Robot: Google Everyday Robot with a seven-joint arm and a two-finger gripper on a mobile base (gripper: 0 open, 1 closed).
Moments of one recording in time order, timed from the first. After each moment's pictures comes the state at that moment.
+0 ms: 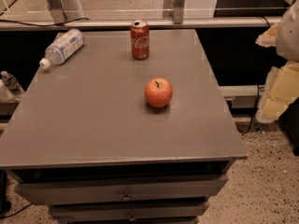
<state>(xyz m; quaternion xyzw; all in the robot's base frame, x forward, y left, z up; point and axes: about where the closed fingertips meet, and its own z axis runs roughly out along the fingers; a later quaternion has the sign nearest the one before) 0.438 -0.216 0.979 -0.60 0.78 -0.04 0.16</state>
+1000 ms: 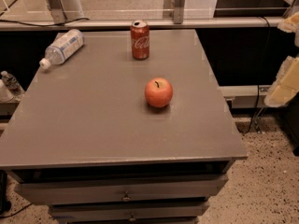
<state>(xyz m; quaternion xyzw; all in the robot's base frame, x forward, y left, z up) 0.471 -0.255 0.989 -0.56 0.79 -0.09 0.23</state>
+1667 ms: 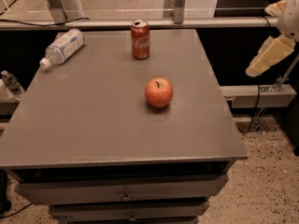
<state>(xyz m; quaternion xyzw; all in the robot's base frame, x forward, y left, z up) 0.584 -0.278 0.976 -0.55 0.77 -0.08 0.33</state>
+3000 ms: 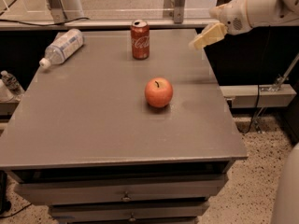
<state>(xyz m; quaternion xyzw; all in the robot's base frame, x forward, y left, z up) 0.728 -0.164 0.943 -0.49 0.72 0.18 0.46</state>
